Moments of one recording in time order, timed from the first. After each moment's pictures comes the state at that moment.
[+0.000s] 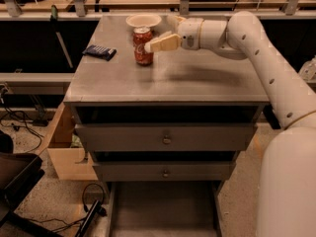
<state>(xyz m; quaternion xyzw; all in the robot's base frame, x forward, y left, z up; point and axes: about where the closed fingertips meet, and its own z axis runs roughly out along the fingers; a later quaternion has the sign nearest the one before) 0.781 -0.007 0.931 -0.43 0.60 0.35 0.57</state>
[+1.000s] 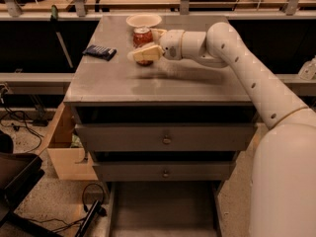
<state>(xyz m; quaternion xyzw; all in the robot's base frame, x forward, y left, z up) 0.778 0.046 0.894 -0.44 0.60 0.37 0.55</state>
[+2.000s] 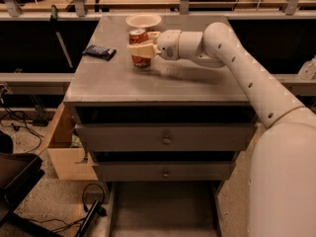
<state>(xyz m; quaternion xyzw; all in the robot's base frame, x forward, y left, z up) 0.776 0.056 0.893 -0.44 0.60 0.38 0.55</state>
